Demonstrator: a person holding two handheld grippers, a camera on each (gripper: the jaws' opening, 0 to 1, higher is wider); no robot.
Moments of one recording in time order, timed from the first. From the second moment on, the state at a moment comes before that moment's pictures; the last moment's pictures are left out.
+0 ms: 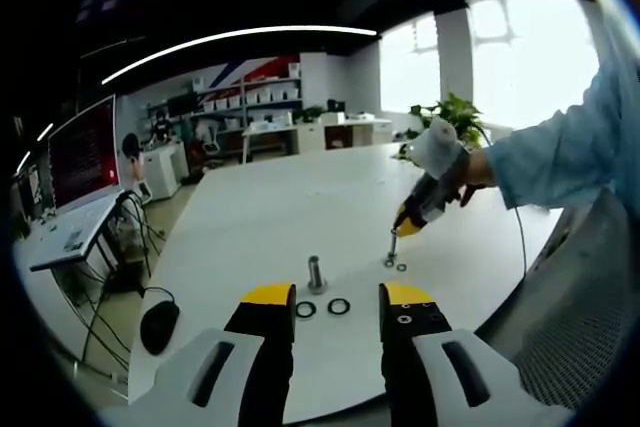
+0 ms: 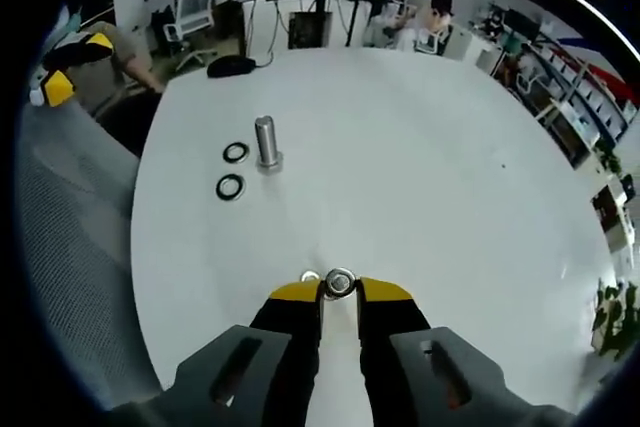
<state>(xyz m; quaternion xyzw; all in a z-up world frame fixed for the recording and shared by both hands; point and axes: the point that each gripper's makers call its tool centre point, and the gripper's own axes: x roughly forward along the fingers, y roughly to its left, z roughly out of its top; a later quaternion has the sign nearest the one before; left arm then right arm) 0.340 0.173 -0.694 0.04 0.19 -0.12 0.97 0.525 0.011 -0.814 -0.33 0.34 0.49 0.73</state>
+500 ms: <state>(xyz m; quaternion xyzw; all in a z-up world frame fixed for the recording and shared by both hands) 0.340 0.172 -0.694 0.04 0.19 -0.12 0.97 0.522 0.007 -0.819 -0.33 0.35 0.49 0.72</state>
